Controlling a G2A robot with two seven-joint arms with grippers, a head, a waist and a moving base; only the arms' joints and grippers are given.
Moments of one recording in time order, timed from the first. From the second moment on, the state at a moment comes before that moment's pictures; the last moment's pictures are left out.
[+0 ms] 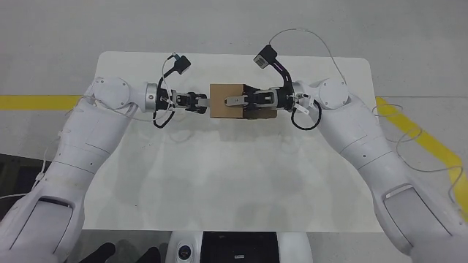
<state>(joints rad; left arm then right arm) 0.62 -1.04 -0.95 -1.09 -0.34 -0.41 -1.27 -0.50 -1.29 0.75 -0.96 0.68 -0.56 1.26</state>
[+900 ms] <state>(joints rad) 0.64 -1.01 -1.04 -1.11 -0.23 -0.63 -1.19 -0.49 -1.30 0.72 -0.75 0.66 -0.48 1.34</state>
